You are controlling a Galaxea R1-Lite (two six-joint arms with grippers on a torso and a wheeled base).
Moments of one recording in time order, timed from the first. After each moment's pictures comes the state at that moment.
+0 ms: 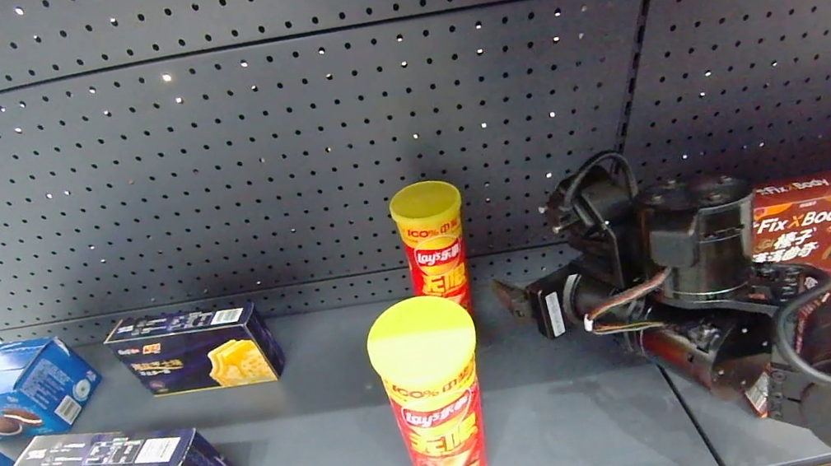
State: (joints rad) left arm -0.45 0.00 0.00 0.00 -0.03 0.04; right arm 0.77 1.77 -0.83 -0.80 -0.42 -0.04
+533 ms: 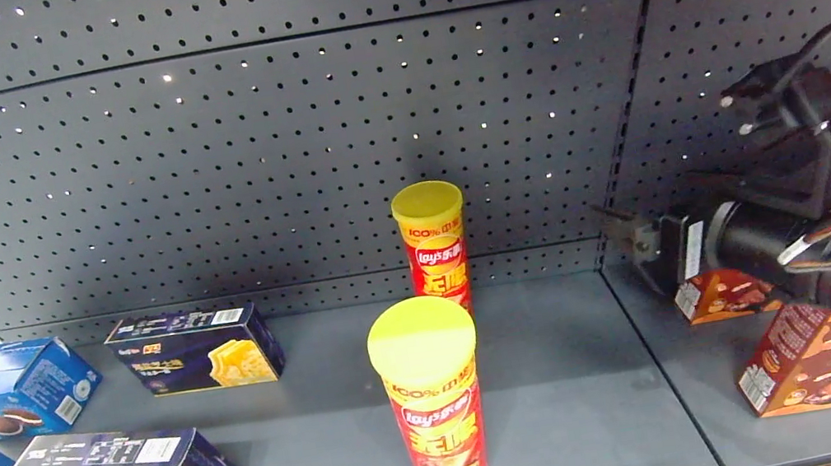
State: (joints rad) left arm -0.45 0.00 0.00 0.01 -0.03 0.04; right arm 0.66 1.44 -0.73 -0.70 -0.41 -0.05
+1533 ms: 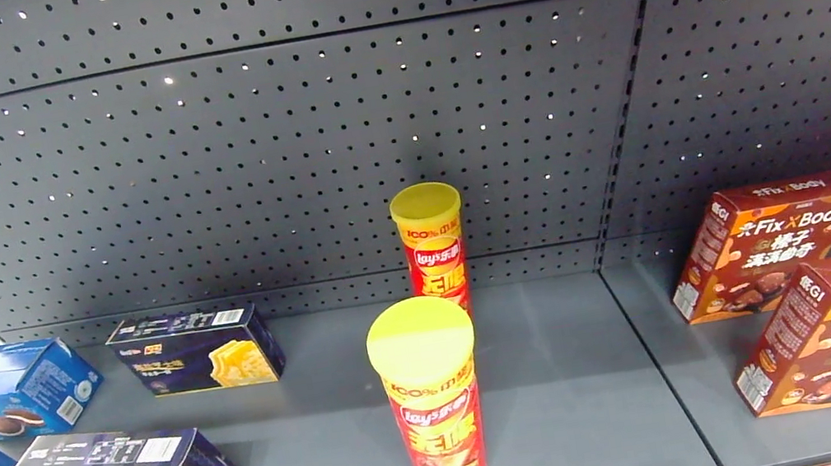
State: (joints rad) left arm -0.45 0.00 0.00 0.00 -0.03 0.04; right arm 0.07 0.43 -0.35 -0.27 -0.08 -0.03
